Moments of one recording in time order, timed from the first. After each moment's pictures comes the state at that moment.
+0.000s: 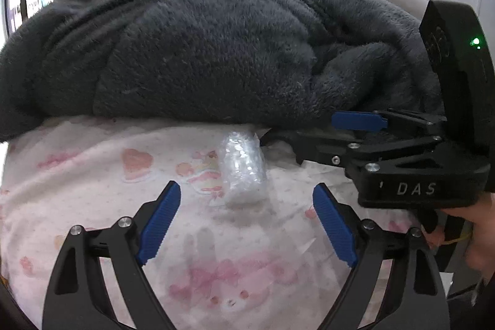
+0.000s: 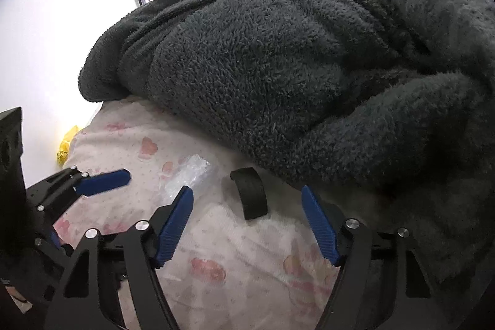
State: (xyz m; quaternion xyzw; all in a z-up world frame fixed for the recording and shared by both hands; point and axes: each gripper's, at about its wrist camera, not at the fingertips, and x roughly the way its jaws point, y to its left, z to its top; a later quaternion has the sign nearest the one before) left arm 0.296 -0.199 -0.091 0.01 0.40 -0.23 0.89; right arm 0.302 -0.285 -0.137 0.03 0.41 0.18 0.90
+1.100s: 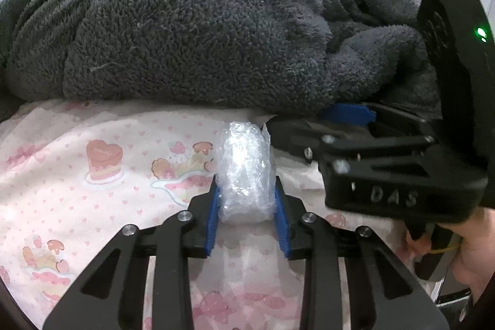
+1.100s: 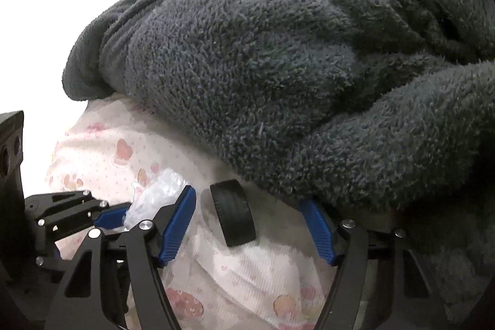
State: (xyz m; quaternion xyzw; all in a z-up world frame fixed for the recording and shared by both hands) left arm 0.328 -0.208 -0.117 0.01 0.45 -0.23 0.86; right arm 0.337 -0.282 -0.168 0.04 0.41 0.17 0.89
